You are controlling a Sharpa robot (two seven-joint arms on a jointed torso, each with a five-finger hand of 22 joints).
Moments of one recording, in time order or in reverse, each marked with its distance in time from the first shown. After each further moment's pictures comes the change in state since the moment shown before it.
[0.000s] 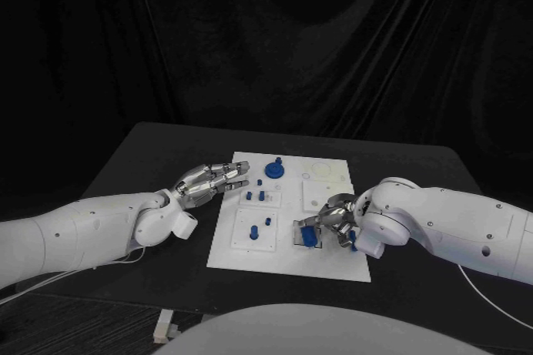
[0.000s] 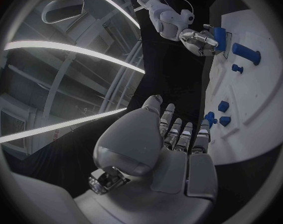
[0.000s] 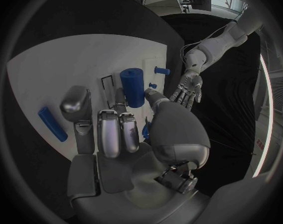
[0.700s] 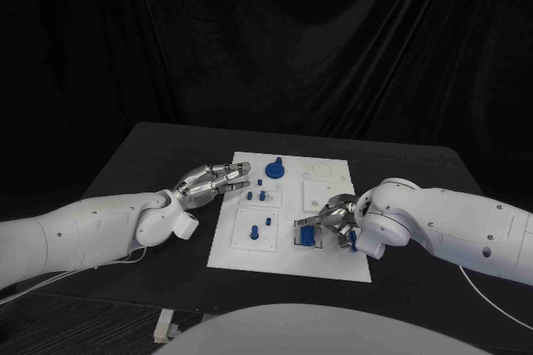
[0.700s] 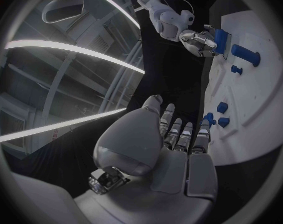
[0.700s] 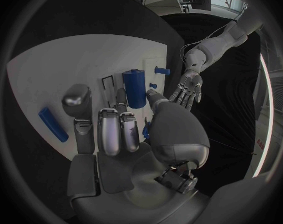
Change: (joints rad) left arm -0.003 0.004 0.000 -0.003 0.000 0.006 -0.004; left_hand 0.000 0.000 0.000 0.000 0.000 0.000 0.000 0.000 0.000 0.000 0.000 0.000 0.000 0.000 0.000 0.000 0.000 0.000 0.000 0.000 0.000 0.000; right arm -0.001 0.000 -0.001 -0.001 0.001 -0.003 0.000; right_hand -0.030 -0.004 -0.062 0.042 -0.113 -0.029 0.004 0.032 -0.017 0.000 0.000 0.000 0.000 -0.001 0.006 -0.017 0.000 0.016 -0.011 0.011 -0.056 0.000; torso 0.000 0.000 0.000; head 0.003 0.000
